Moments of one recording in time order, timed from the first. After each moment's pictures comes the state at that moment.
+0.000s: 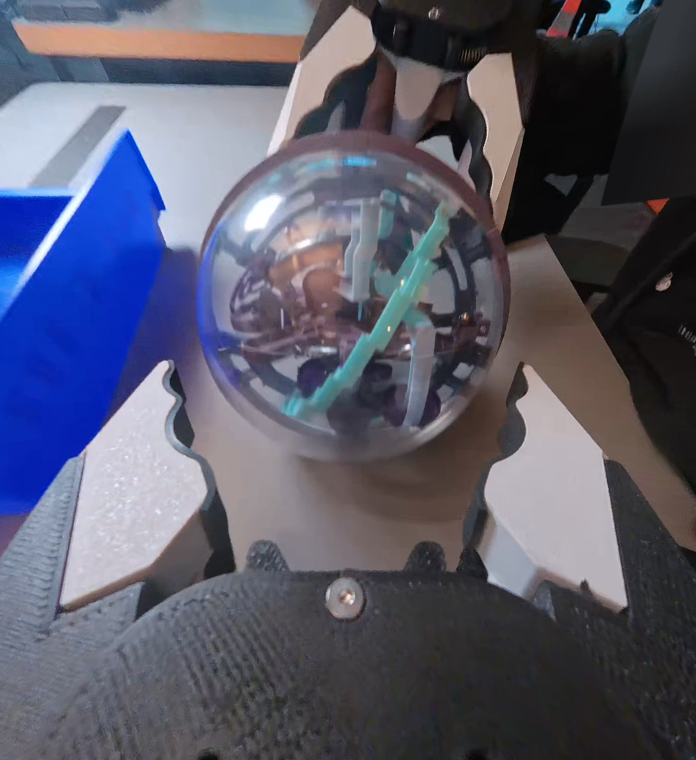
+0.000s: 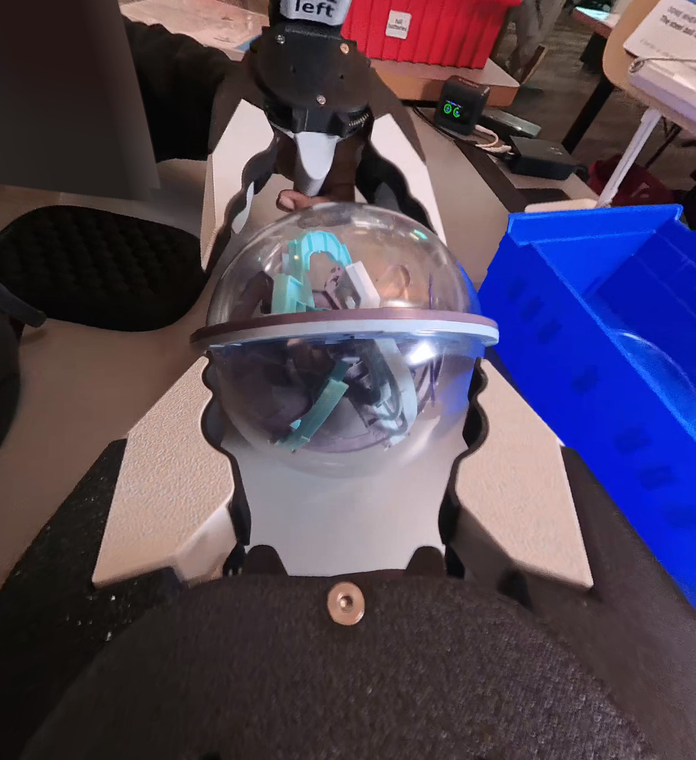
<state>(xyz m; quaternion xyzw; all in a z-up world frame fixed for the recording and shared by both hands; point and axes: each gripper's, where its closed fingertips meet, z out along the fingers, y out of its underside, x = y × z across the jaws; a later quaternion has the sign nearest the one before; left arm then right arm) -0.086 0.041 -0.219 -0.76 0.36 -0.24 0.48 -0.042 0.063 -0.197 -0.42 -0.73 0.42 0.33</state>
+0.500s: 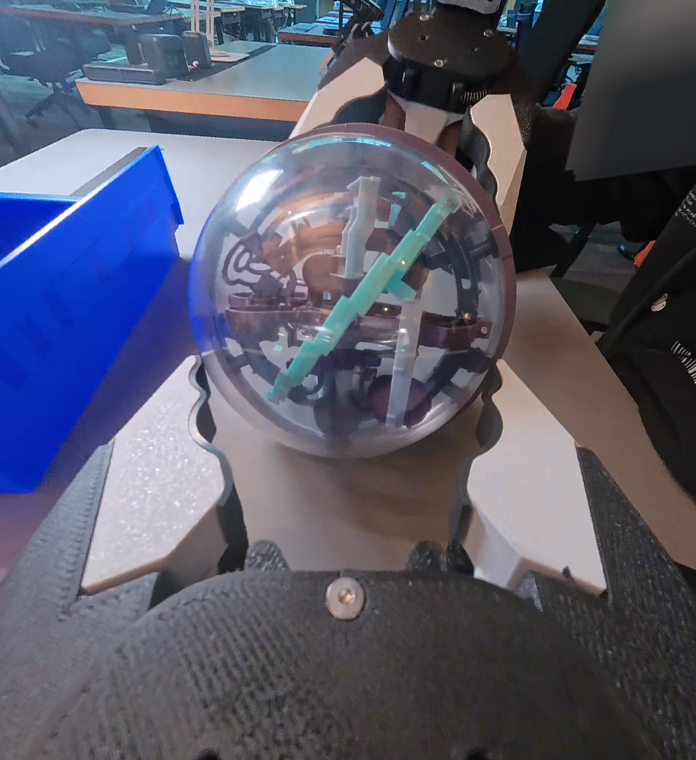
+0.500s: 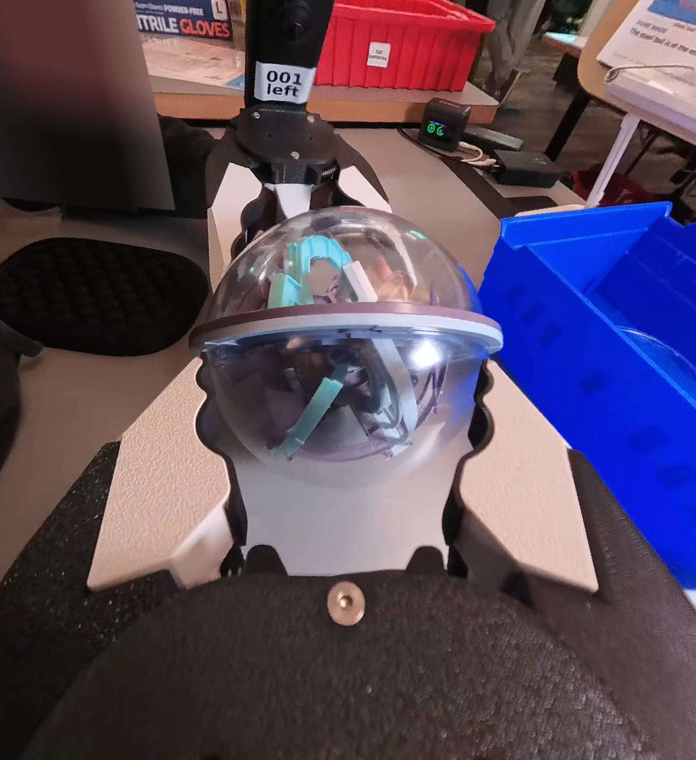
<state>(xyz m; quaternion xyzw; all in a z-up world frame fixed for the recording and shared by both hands) -0.089 0.035 -0.229 -0.74 0.31 -0.27 0.54 -0.049 0.060 -0.198 -0.43 -0.71 0.44 0.34</state>
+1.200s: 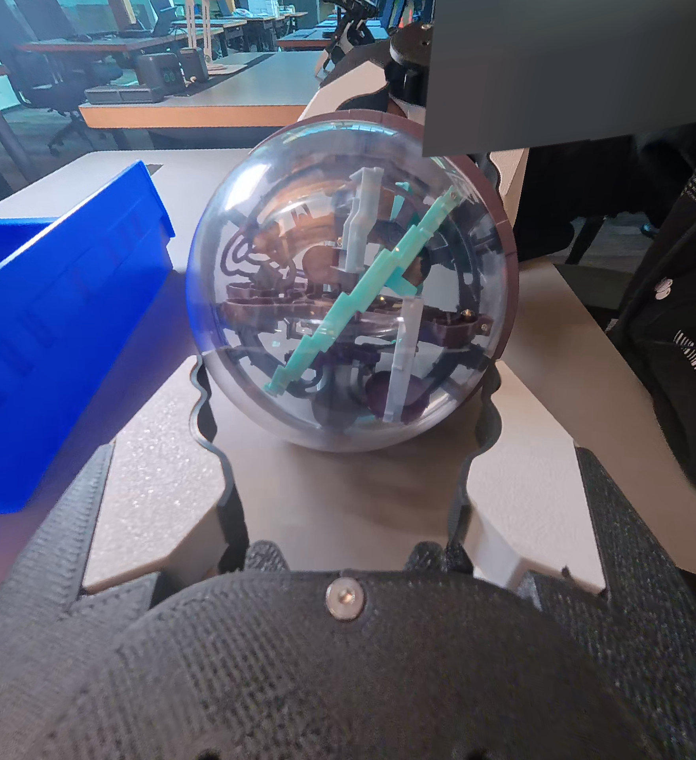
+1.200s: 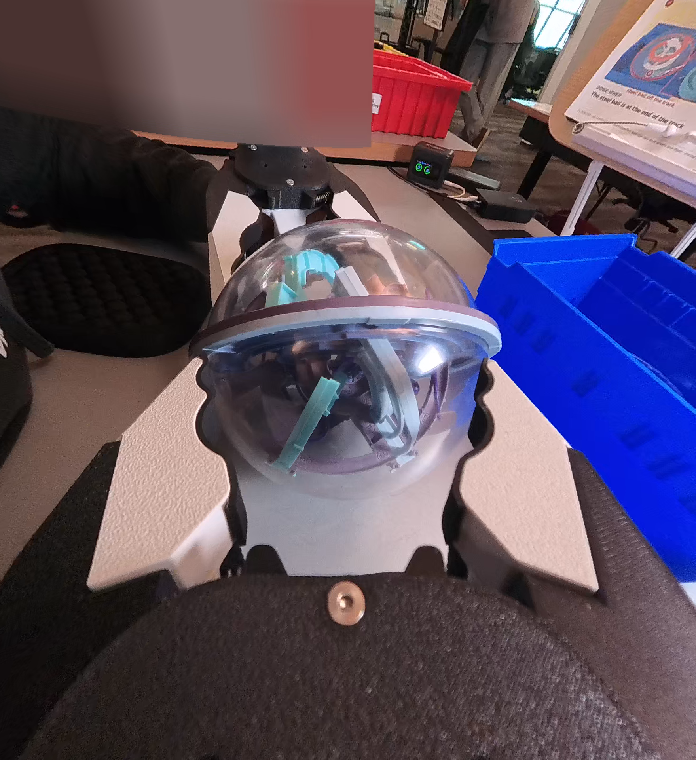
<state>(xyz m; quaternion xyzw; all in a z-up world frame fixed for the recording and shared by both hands) -0.074 0.030 -0.233 -0.73 0.33 -0.24 0.55 -0.033 0.052 -0.196 -0.41 -0.69 0.45 0.39</state>
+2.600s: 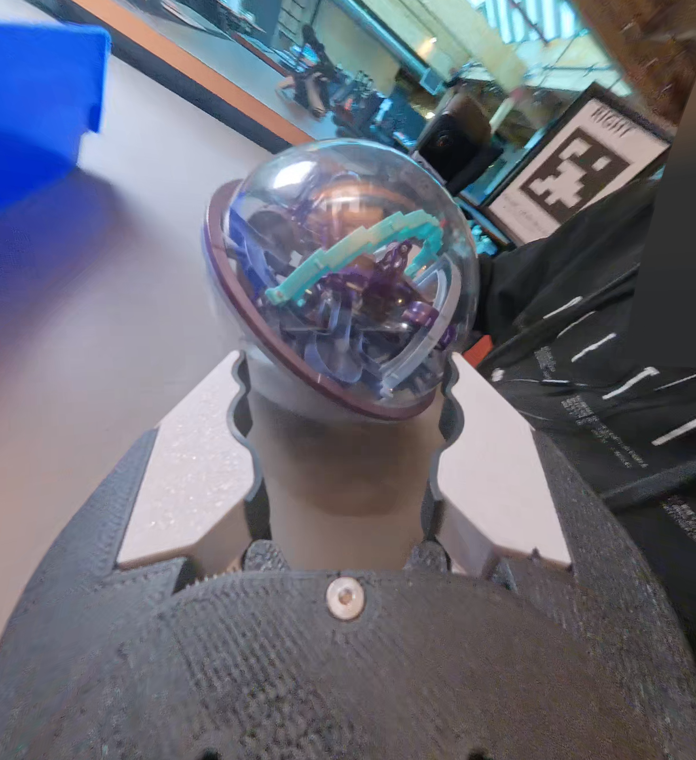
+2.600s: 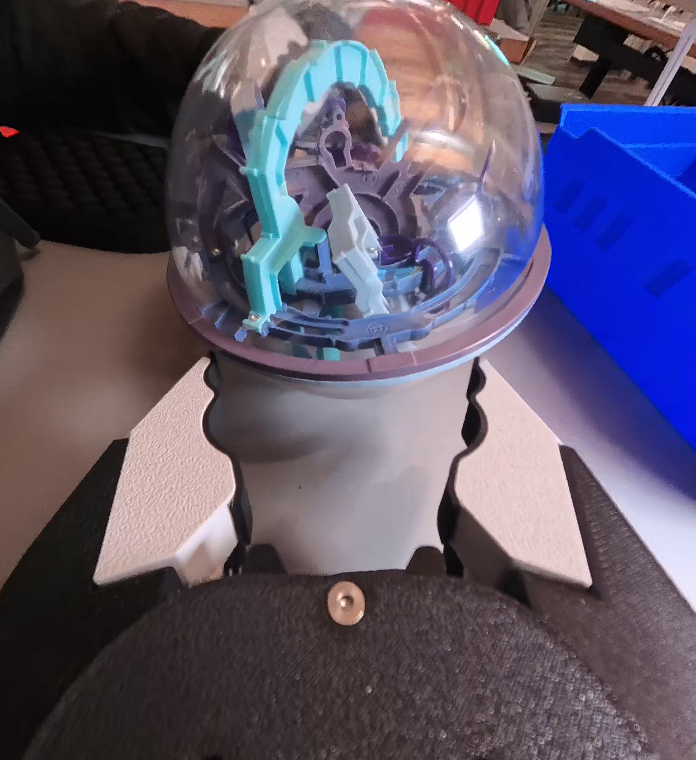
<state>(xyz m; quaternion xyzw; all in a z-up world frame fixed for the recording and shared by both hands) -0.087 0.009 -0.228 -0.73 0.19 -0.47 0.46 -0.006 0.059 -0.260 -0.43 -0.72 0.42 0.34</state>
